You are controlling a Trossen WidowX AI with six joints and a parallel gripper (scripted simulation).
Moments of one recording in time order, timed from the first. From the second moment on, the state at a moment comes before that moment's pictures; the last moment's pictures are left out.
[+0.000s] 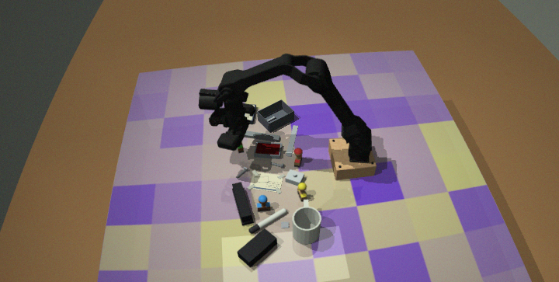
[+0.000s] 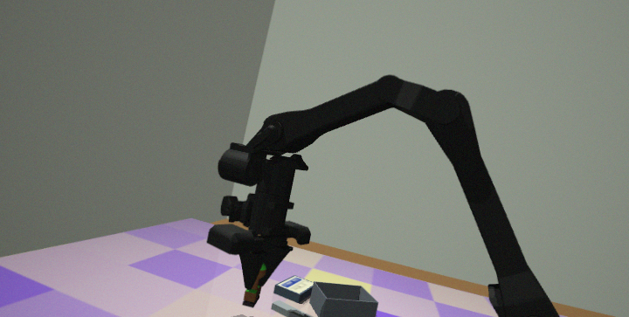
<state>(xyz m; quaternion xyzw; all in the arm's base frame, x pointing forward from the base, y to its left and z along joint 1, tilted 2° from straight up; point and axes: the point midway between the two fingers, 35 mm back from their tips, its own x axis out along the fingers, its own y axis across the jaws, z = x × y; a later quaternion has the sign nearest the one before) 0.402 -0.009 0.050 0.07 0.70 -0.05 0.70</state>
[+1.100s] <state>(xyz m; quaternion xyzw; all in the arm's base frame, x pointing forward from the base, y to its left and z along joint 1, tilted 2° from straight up) 0.401 -0.009 0.067 0.07 0.70 -0.06 0.70</state>
